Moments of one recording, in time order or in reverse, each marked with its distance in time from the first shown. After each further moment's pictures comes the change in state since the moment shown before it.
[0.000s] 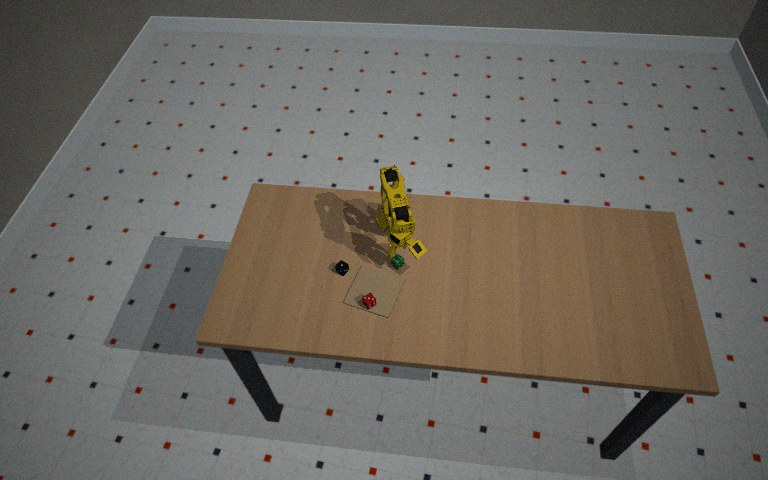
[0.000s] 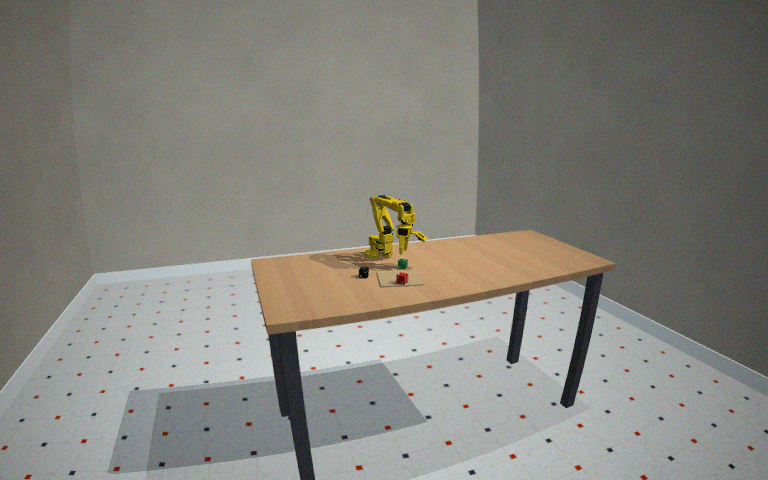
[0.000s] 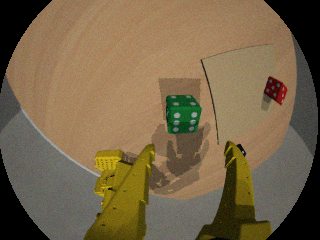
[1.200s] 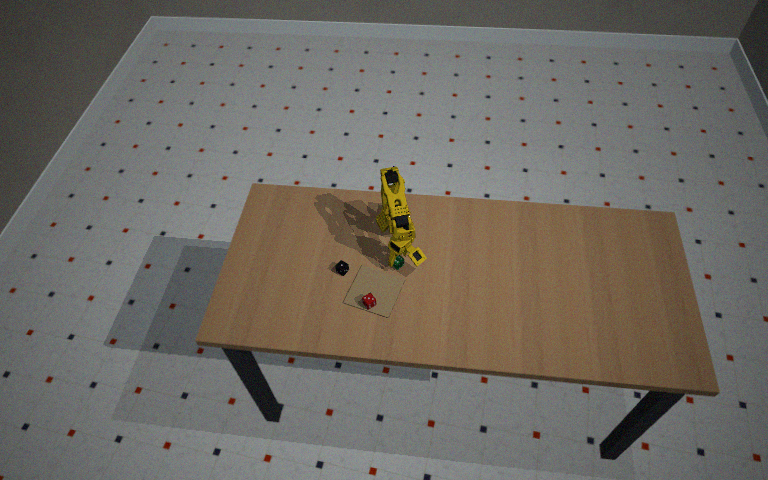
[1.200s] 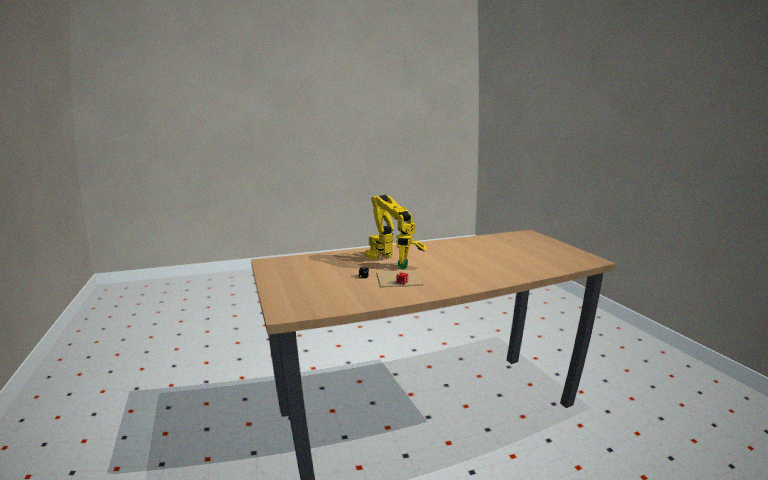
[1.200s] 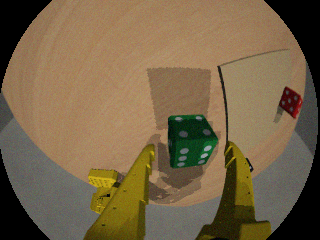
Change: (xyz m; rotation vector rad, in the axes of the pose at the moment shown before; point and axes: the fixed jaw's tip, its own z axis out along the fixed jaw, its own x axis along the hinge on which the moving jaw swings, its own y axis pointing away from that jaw) arm -0.002 -0.001 0.036 0.009 -0.014 0.000
